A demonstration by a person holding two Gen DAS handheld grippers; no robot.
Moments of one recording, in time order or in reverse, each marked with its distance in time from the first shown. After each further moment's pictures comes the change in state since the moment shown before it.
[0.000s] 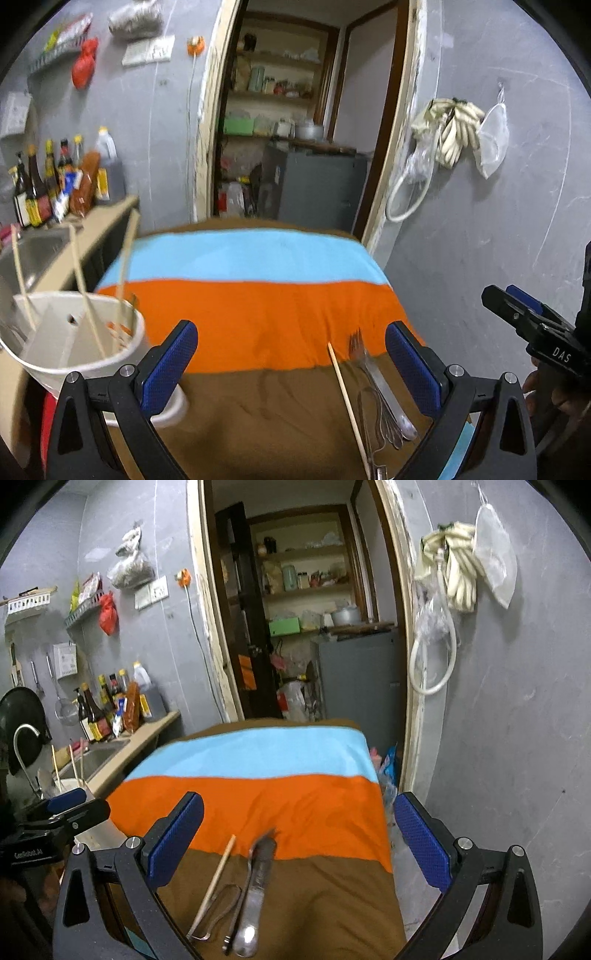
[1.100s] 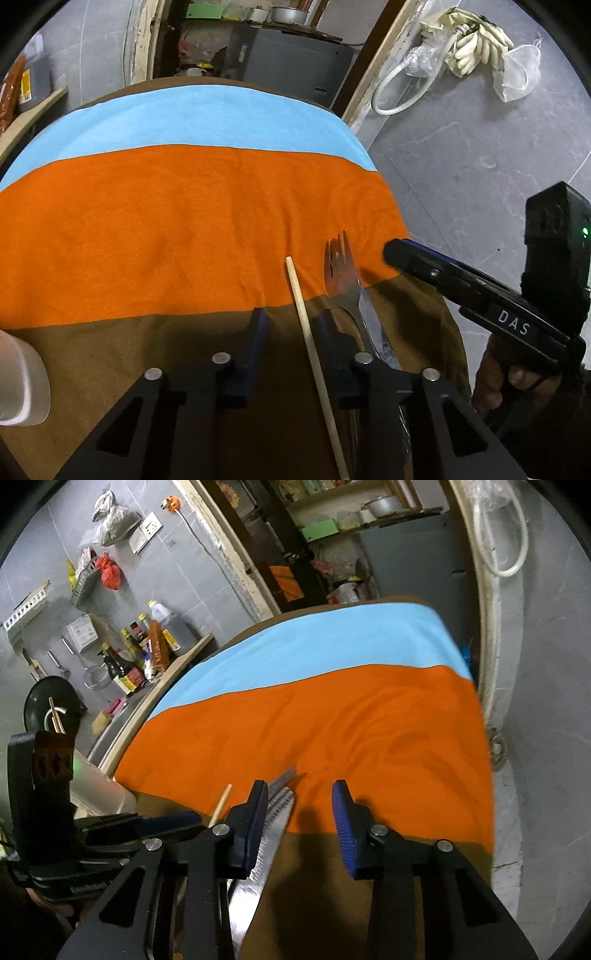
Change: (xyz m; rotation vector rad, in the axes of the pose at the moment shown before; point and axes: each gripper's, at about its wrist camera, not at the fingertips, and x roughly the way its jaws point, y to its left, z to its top) left arm 0.136 -0.023 -0.049 -0.046 0.433 -0.171; right arm 0.158 -0.009 -0.063 0.107 0.372 0.318
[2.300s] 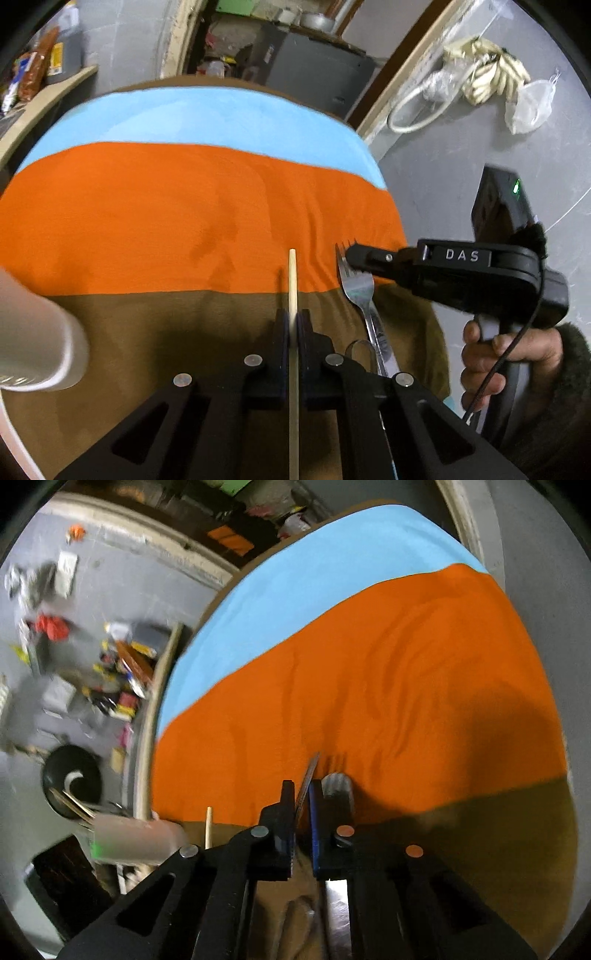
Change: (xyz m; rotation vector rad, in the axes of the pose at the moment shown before) left arm -0.045 0.025 -0.003 -0.111 -0.024 -0.020; right arm 0.038 0.028 -0.013 0.419 0.194 0.079
